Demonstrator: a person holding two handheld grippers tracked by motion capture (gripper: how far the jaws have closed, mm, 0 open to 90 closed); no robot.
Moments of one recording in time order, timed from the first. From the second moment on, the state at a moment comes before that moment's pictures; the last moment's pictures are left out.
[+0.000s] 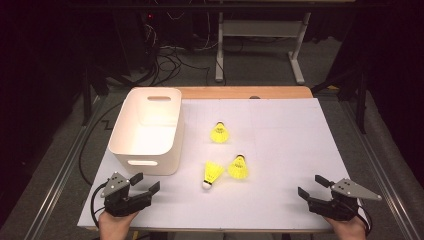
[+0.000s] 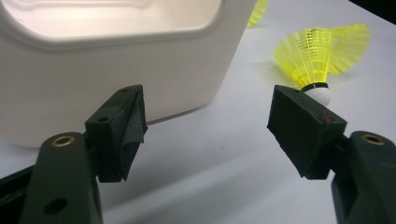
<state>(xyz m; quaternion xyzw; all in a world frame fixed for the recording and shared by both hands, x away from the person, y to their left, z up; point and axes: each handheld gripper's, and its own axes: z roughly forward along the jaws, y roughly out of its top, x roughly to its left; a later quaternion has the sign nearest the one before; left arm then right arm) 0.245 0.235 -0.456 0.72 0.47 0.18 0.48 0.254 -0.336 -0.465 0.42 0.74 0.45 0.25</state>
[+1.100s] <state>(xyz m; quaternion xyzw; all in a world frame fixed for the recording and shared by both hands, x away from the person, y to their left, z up) 0.249 0.212 -0.456 0.74 0.44 0.17 0.48 0.254 -0.335 -0.466 0.43 0.74 0.45 0.25</state>
